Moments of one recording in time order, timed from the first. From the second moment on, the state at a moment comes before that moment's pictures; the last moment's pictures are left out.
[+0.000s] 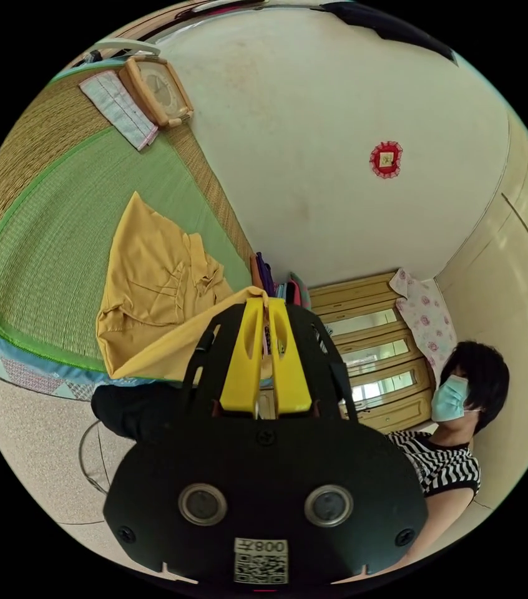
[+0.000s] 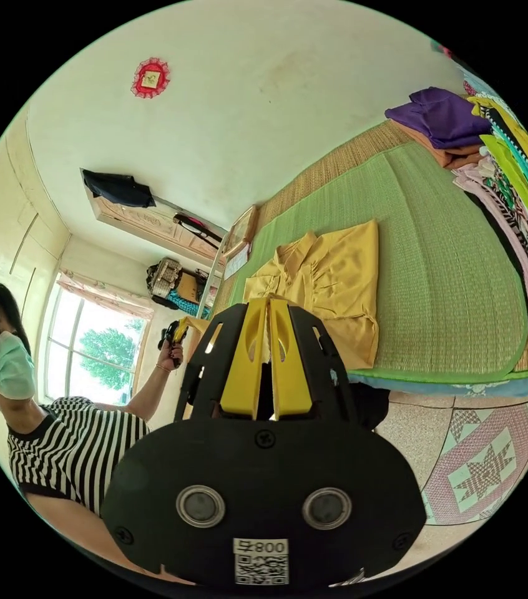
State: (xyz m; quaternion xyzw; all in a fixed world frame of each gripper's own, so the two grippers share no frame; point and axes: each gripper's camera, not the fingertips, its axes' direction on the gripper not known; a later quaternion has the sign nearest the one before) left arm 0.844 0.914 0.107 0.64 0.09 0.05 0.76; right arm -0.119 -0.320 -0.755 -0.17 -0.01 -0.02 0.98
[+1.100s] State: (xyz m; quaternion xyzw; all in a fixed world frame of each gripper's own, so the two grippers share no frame) left arm 0.744 0.655 -0.098 0.67 0.09 -0.11 0.73; right arm -0.002 -0.575 -0.458 -0.25 0.04 0.10 0.96
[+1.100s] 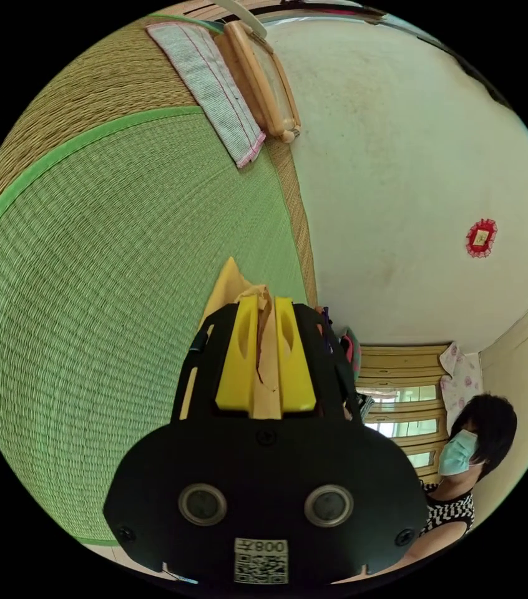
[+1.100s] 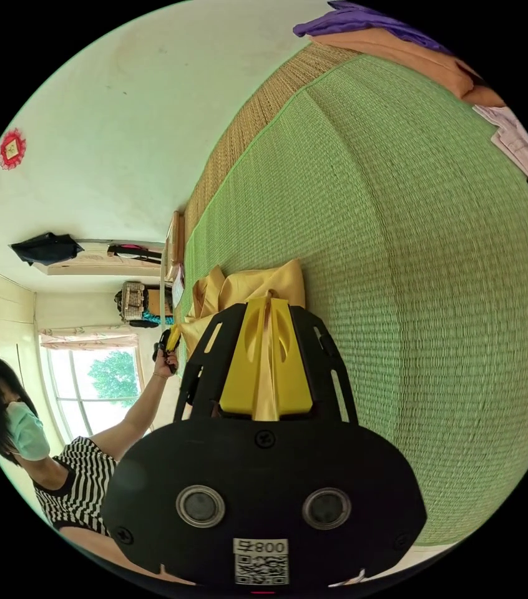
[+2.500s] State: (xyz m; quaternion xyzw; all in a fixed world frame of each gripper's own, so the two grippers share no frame) left arm 0.863 0.370 -0.135 0.51 0.01 0.01 0.86; right arm -0.298 -0.652 -0.307 -0.30 0.09 -0.15 0.94
